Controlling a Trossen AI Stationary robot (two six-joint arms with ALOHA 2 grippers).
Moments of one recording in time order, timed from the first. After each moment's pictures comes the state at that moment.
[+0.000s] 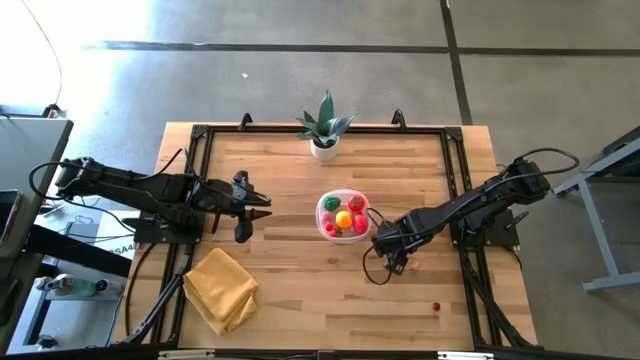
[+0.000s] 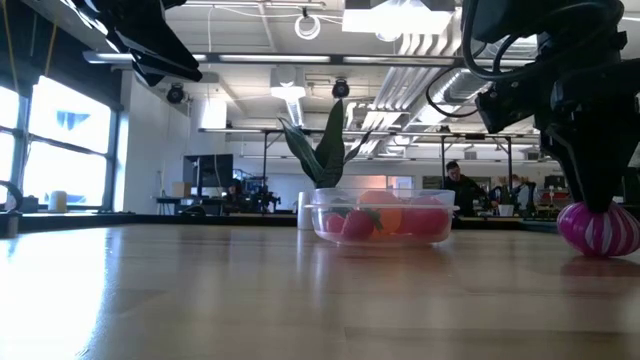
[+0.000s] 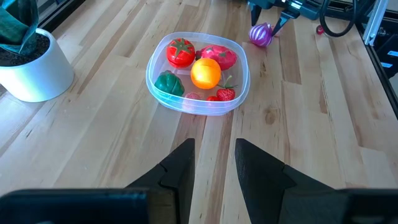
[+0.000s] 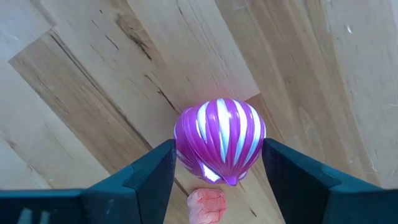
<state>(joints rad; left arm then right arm) -0.03 0.86 0.66 -0.41 -0.22 -0.27 0.32 1.55 0.92 -0.90 -0.04 0.85</state>
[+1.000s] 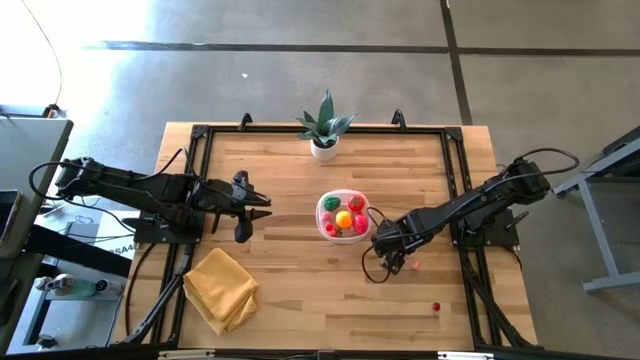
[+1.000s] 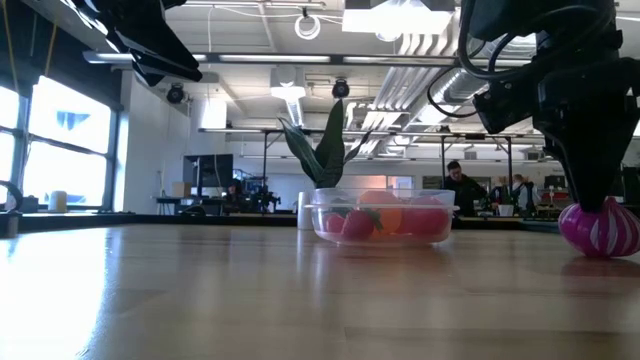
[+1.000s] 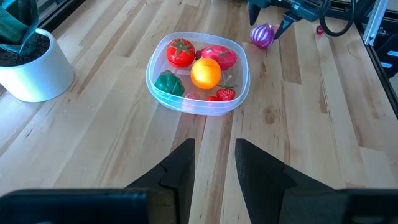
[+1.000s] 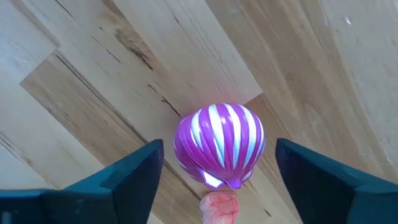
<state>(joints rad) -0.03 0.86 0.66 -0.41 -0.22 -0.27 0.32 1.55 0.92 -0.89 -0.04 0.94</state>
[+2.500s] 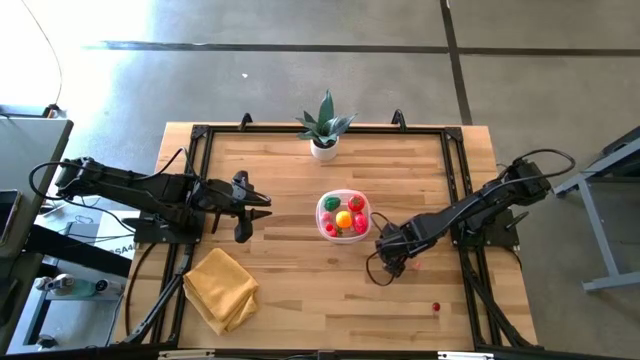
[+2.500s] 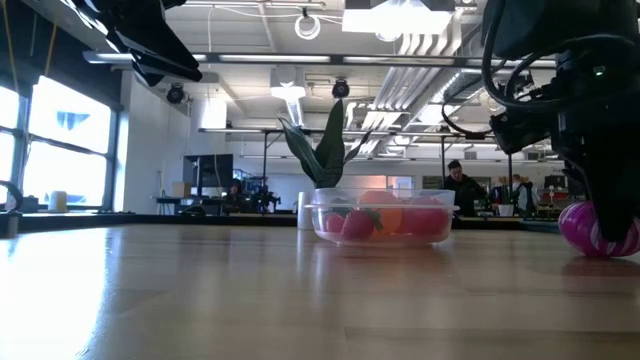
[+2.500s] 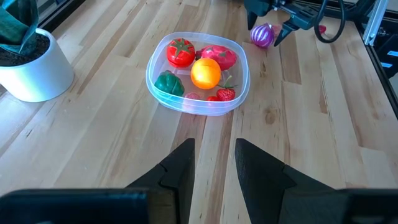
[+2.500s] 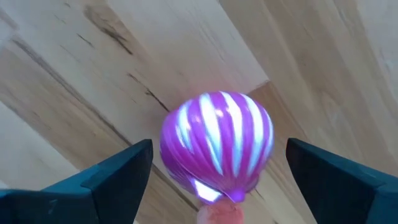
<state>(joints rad) -0.03 0.86 0.66 -0.41 -0.22 -0.27 0.36 1.55 0.82 -0.78 -0.03 1.01</state>
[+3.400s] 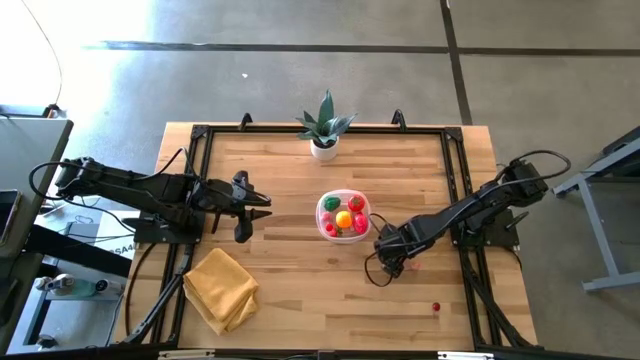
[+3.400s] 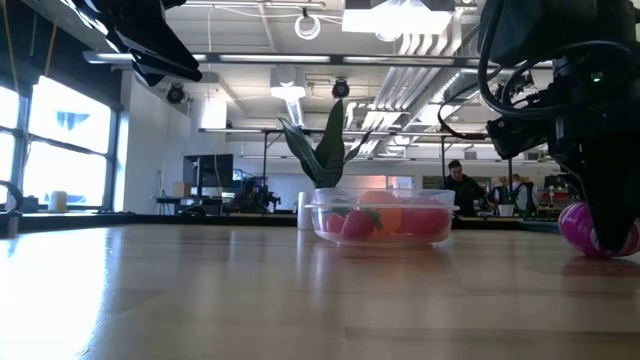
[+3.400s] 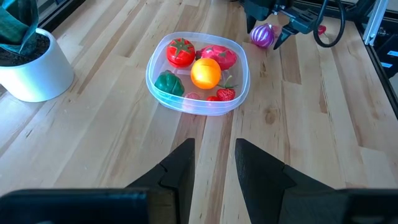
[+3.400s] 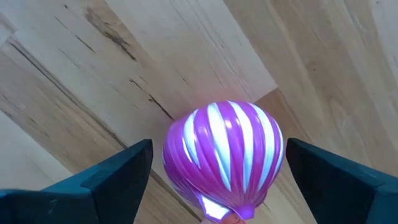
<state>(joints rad) -0.03 0.86 0.66 -0.41 -0.22 -0.27 0.36 1.57 0.82 -0.75 -0.03 0.99</state>
